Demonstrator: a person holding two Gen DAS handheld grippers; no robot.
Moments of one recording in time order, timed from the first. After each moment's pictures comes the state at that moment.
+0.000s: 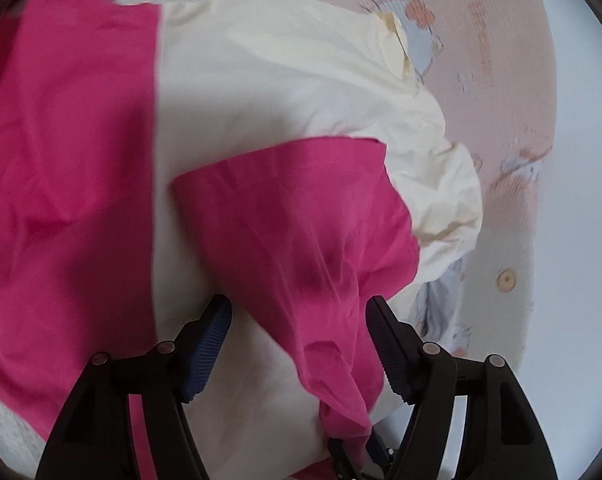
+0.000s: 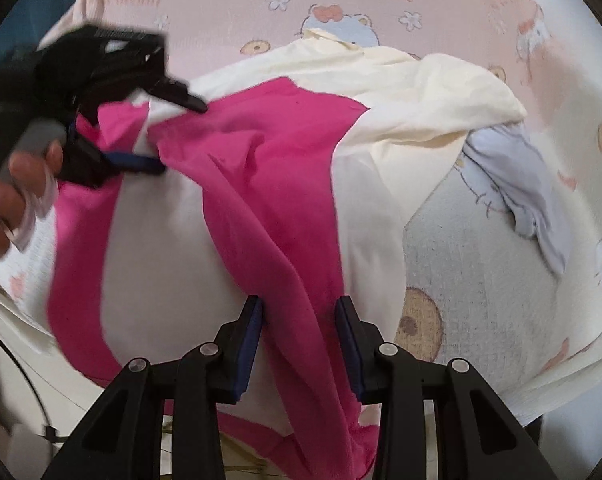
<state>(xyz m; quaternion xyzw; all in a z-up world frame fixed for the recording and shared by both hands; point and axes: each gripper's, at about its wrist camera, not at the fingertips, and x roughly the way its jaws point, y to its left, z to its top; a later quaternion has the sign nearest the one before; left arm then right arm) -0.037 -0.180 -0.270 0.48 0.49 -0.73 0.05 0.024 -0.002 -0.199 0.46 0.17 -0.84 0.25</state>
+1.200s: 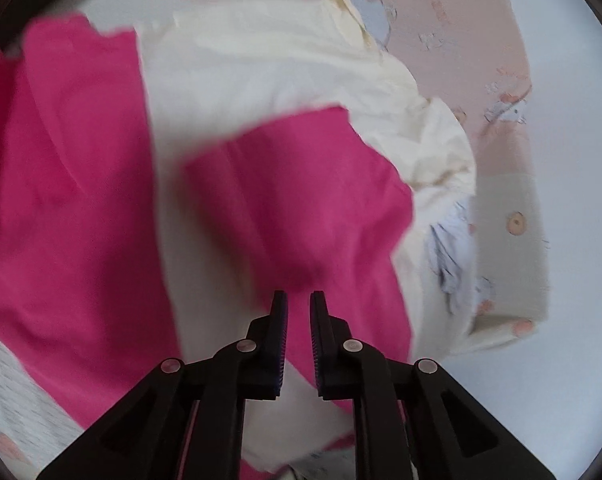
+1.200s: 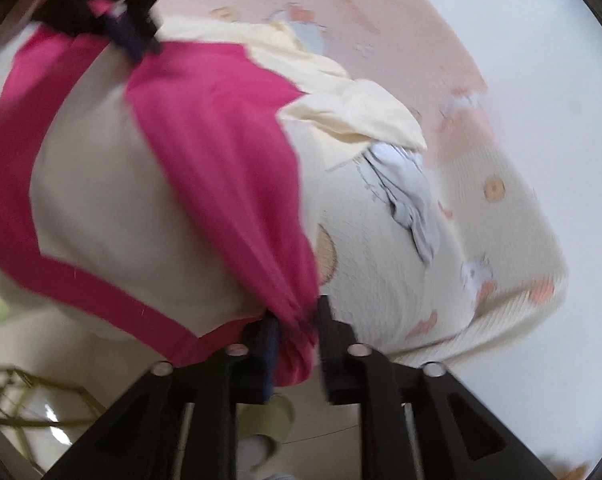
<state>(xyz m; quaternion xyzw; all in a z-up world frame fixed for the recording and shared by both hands) -0.010 -0.156 -0.263 0.50 0.43 -0.75 0.00 0.103 0.004 -0.207 0.39 0.34 -0.86 0.05</state>
